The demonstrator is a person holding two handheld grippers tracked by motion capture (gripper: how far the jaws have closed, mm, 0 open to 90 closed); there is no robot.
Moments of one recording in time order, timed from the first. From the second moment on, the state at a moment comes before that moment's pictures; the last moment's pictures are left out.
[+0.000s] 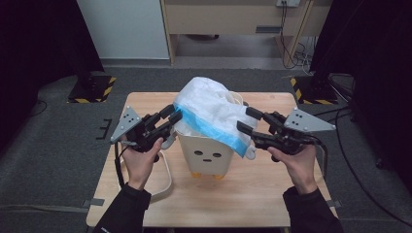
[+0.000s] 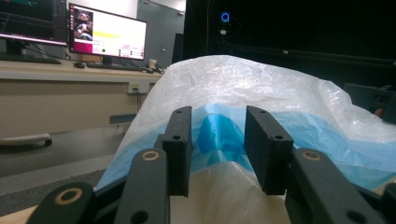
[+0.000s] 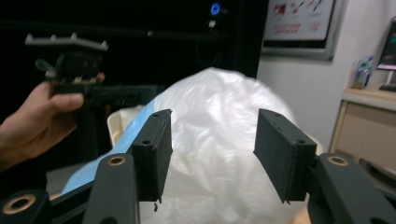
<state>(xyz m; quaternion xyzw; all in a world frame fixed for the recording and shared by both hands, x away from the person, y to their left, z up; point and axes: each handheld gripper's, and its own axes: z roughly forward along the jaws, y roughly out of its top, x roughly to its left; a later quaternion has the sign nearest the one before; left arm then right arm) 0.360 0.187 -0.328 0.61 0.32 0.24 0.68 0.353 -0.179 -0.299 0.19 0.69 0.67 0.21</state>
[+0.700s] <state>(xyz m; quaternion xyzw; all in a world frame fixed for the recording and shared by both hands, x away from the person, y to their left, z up) 0.357 0.193 -0.333 0.61 0.33 0.23 0.69 0.357 -0.188 -0.319 0.22 0.67 0.68 0.22</state>
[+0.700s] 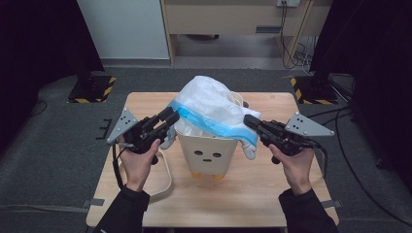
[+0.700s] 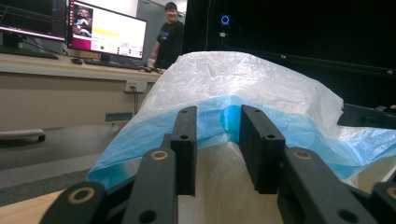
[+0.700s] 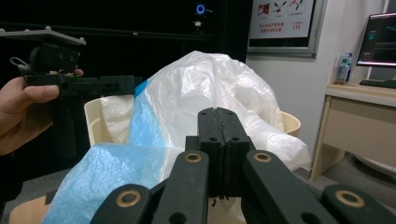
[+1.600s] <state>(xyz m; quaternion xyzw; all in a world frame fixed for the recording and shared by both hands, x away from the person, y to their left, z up) 0.311 0.187 -0.320 0.64 0.29 0.22 0.68 0.345 -0.205 -0.317 0.21 0.69 0.66 0.21</state>
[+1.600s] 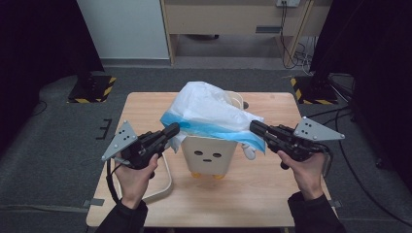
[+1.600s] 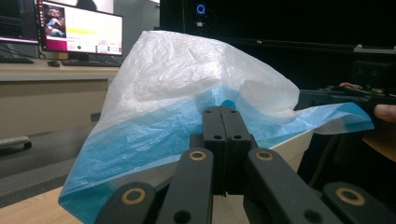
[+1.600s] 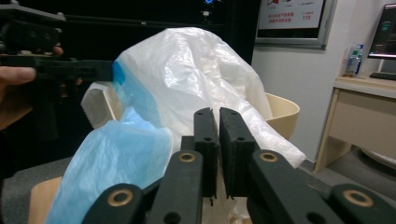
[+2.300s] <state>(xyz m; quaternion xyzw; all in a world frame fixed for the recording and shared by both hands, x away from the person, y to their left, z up) 0.332 0.163 -0.291 0.66 0.25 0.25 0.66 0.375 -0.164 -0.267 0.16 0.69 0.66 0.24</state>
